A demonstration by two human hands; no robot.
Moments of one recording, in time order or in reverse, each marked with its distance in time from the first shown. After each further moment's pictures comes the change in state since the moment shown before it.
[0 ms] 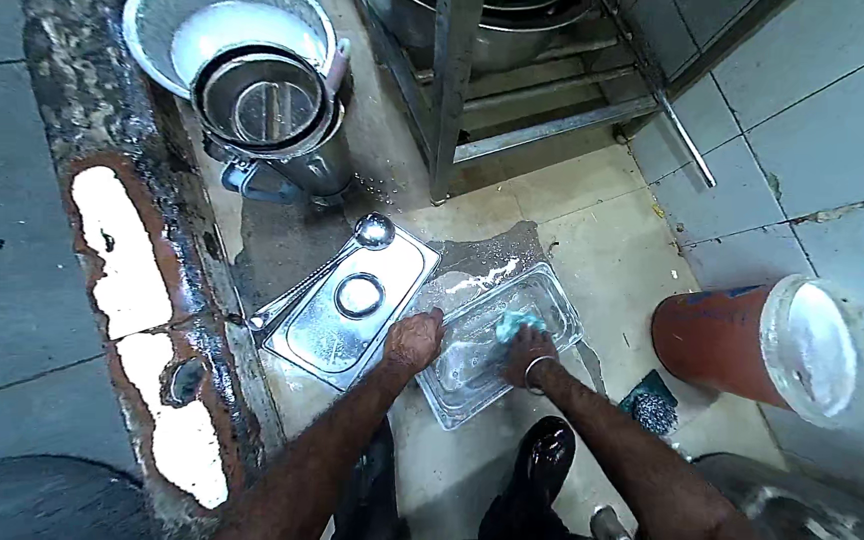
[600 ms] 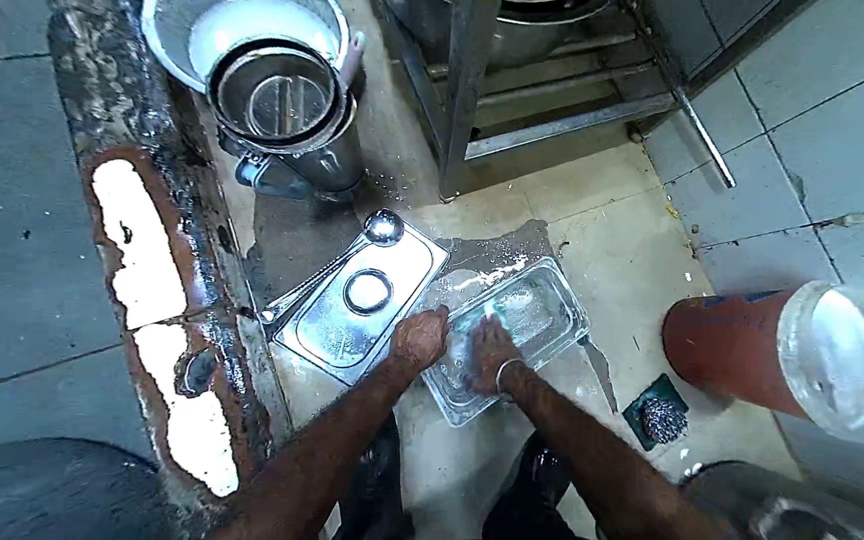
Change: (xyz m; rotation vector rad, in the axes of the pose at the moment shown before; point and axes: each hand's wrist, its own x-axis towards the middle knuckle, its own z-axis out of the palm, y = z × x) left_hand 0.003 -0.004 0.001 -0.022 0.007 -0.005; right_hand 0.024 -0.055 0.022 0.038 0.122 -0.282
